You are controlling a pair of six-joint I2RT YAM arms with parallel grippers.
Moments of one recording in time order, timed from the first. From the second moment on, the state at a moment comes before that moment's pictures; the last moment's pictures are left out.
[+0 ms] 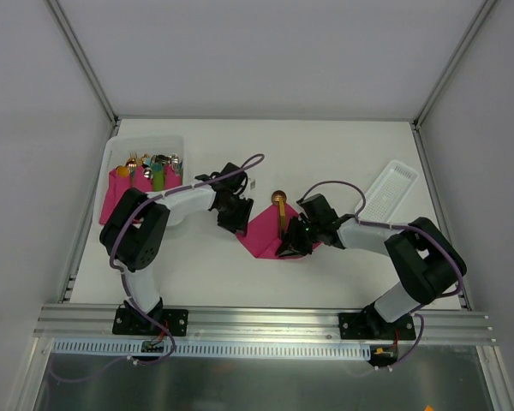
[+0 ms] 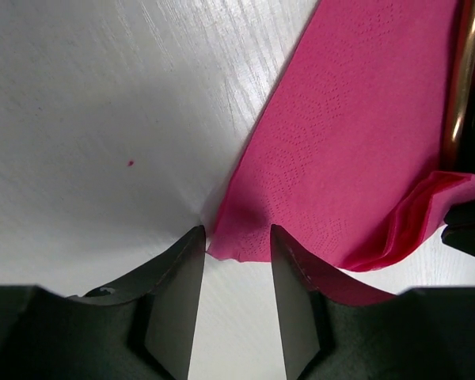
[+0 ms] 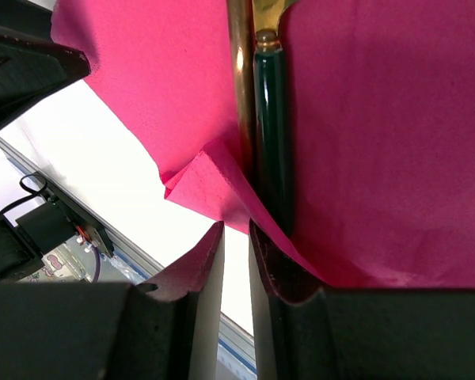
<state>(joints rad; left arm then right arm) -0.58 1.82 1.14 -0.55 0.22 -0.28 0.62 1.57 0.67 -0.09 -0.43 0.84</state>
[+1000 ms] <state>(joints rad) -0.58 1.79 1.22 -0.54 0.69 -0.39 0.63 1.58 0.67 -0.12 -0.41 0.85</state>
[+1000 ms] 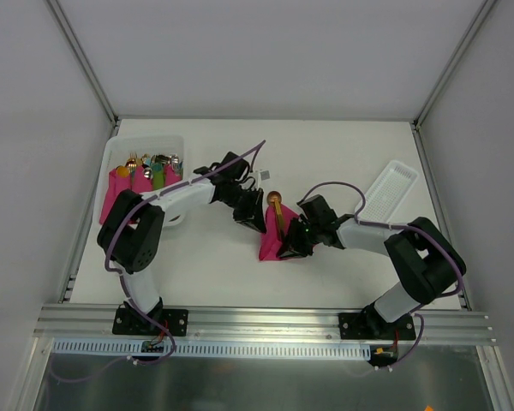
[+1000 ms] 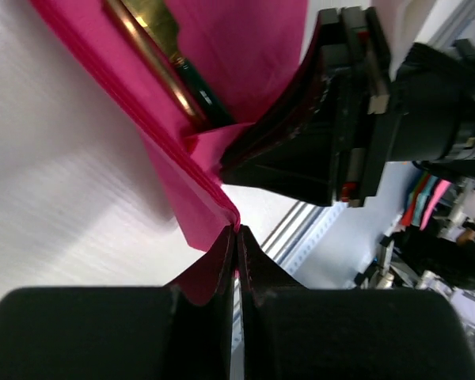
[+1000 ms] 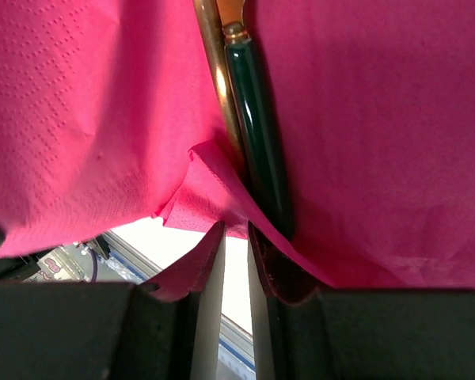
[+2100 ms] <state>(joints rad) -0.61 2.05 1.22 -0.06 0.87 -0.84 0.64 1.58 0.68 -0.12 -0.40 0.85</state>
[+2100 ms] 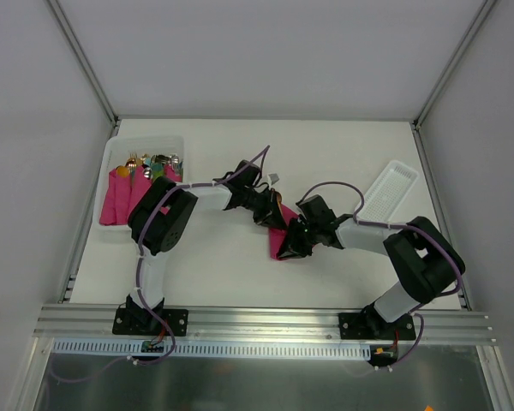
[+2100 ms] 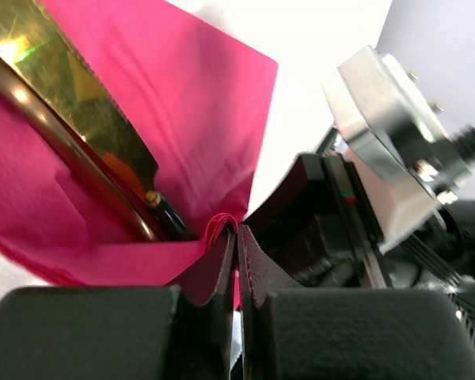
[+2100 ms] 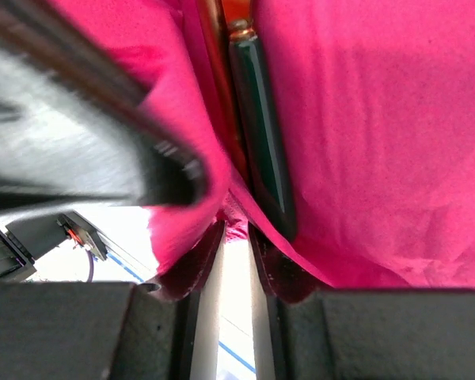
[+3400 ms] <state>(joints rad) -0.63 2.09 1.33 -0.20 0.72 -0.75 0.57 1.44 0.66 -0.30 -0.27 0.78</state>
